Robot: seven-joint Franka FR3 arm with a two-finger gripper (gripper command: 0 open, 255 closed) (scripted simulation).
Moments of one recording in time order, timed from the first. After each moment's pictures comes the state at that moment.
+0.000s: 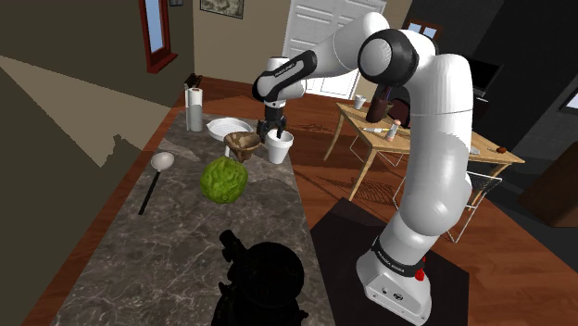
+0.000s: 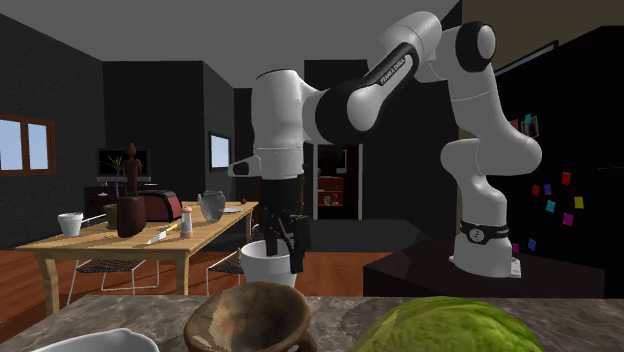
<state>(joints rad) -0.14 0.47 -0.11 -1.78 0.01 2.19 -0.11</state>
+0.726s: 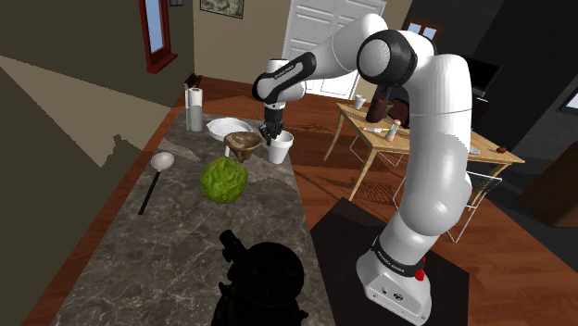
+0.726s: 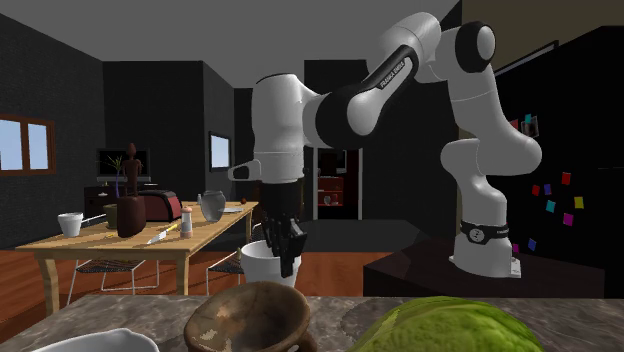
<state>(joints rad) -0.14 0.48 -0.11 -1.79 0.01 2.21 -0.11</state>
